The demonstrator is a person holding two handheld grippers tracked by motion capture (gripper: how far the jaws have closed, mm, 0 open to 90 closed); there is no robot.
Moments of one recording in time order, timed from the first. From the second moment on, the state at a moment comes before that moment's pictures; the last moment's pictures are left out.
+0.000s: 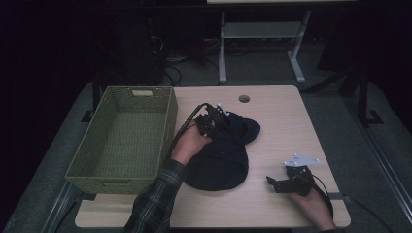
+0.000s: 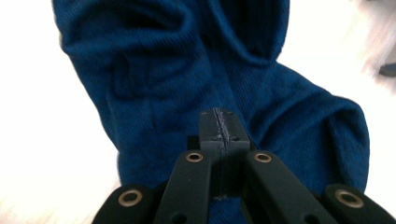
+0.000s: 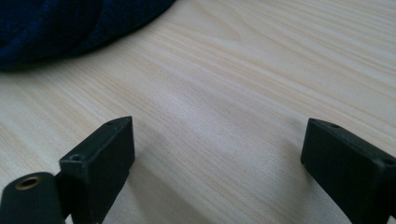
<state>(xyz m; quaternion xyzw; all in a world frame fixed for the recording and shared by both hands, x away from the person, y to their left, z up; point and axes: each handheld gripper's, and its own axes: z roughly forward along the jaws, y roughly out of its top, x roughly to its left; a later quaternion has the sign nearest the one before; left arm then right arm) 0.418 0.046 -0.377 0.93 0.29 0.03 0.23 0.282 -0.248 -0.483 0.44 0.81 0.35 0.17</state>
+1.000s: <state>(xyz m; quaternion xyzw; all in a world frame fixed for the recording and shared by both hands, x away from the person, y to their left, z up) 0.411 0.053 -0.440 0.93 0.31 0.00 0.19 0.282 -0.248 -0.483 0.44 0.81 0.35 0.17</state>
